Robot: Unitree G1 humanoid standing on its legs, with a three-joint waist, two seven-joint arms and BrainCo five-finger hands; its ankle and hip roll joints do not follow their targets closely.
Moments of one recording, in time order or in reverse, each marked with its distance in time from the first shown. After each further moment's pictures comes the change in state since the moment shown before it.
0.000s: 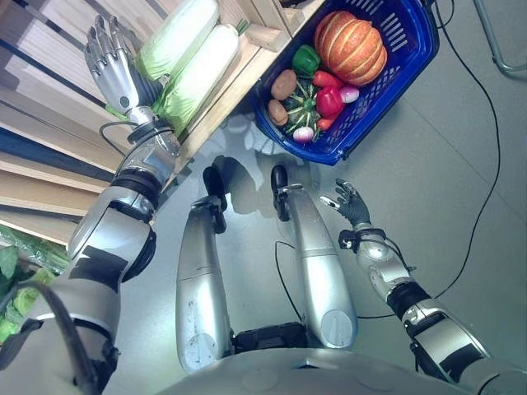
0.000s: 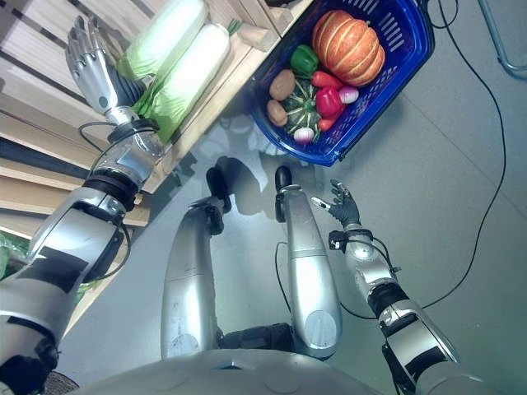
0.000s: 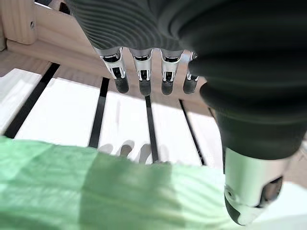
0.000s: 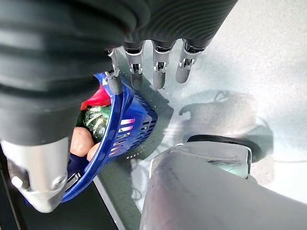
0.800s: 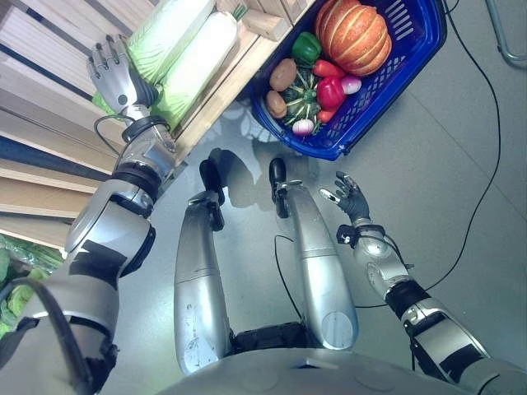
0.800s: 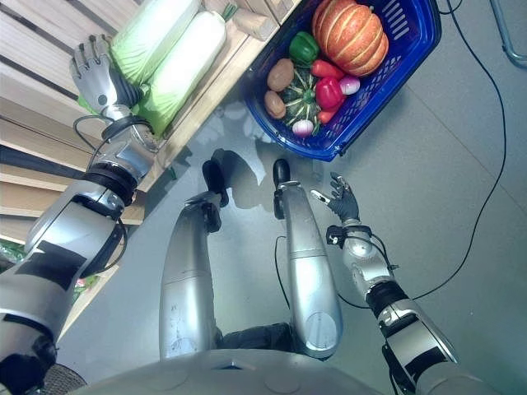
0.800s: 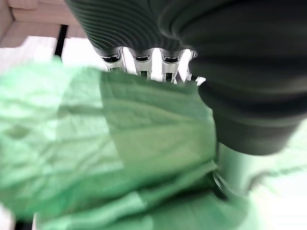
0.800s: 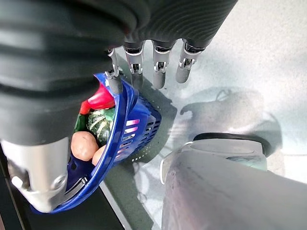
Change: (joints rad) left arm -0.059 0.009 -0.100 0.026 -0.029 0.210 -0.155; right arm 0.001 0.001 0.000 -0.075 0.037 -0.015 -0.020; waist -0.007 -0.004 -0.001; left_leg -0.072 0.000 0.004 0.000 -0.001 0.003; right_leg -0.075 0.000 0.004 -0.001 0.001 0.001
